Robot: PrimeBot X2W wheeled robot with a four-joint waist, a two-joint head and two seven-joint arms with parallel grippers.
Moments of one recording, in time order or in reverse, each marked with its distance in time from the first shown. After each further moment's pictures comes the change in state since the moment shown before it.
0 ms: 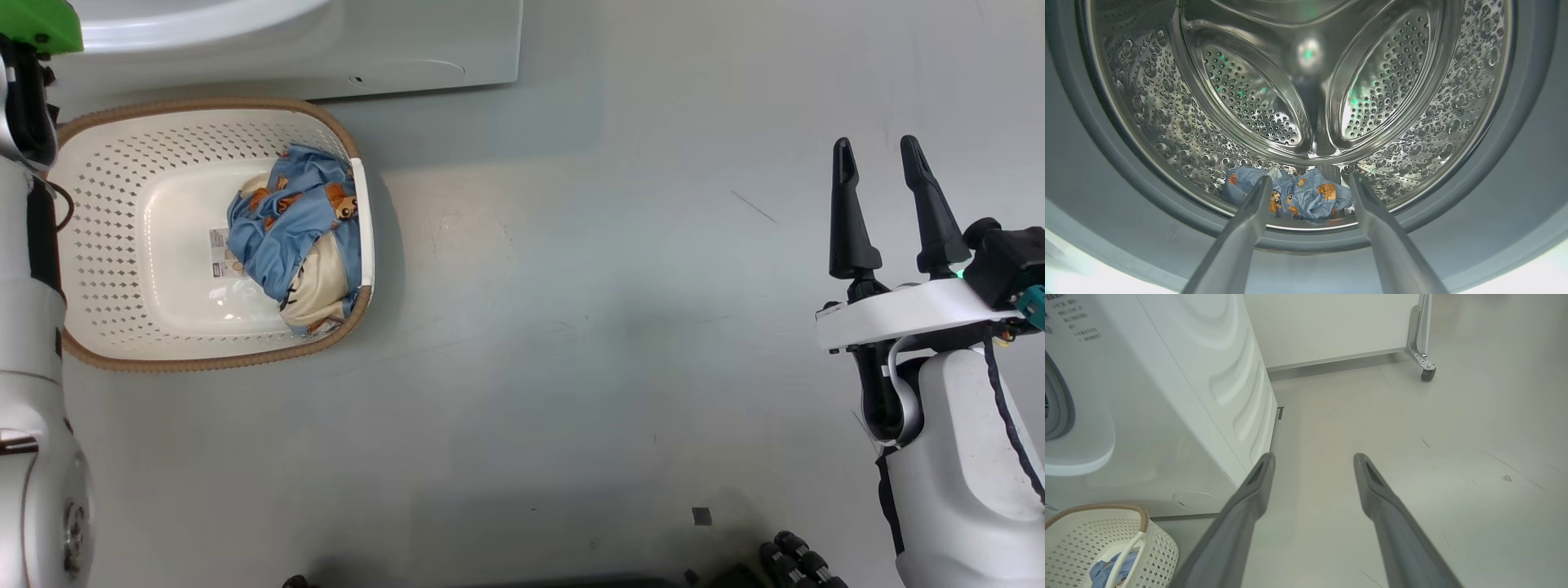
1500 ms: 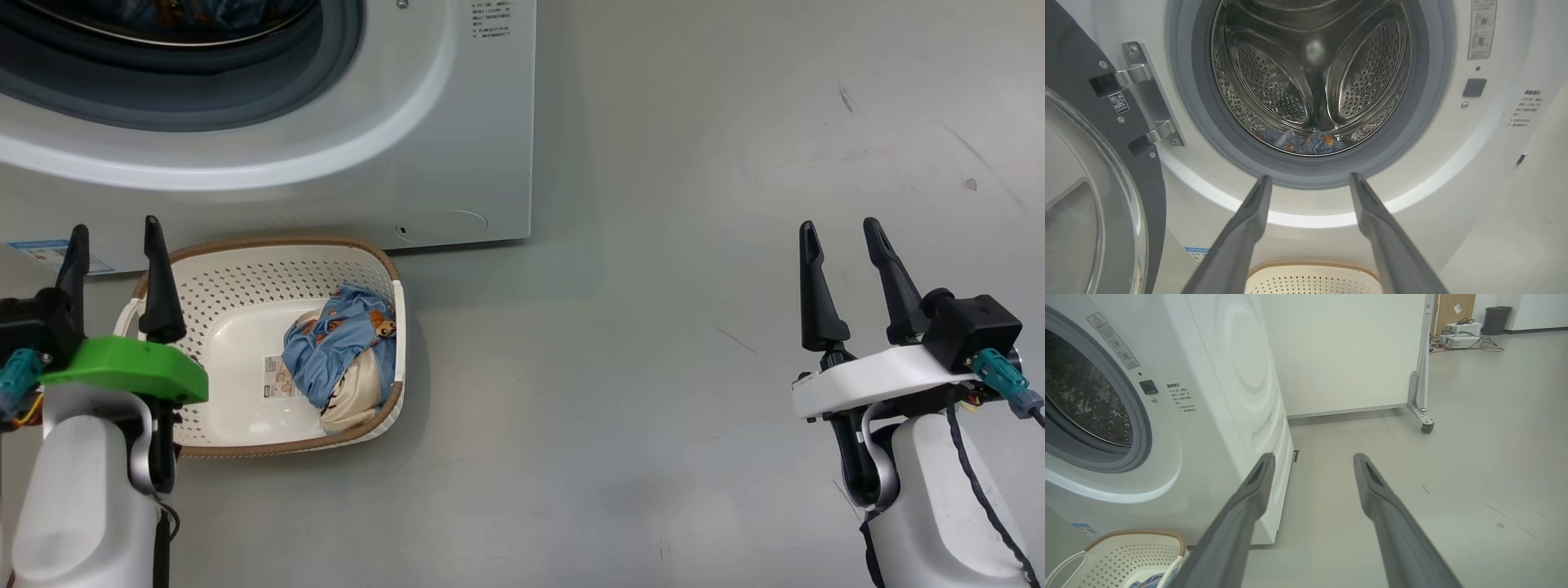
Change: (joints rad) left arm 0.736 -0.103 0.129 -0.428 0.063 0.000 0.000; right arm 0.124 0.000 0.044 -0.002 -0.010 0.000 0.000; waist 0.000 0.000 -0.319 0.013
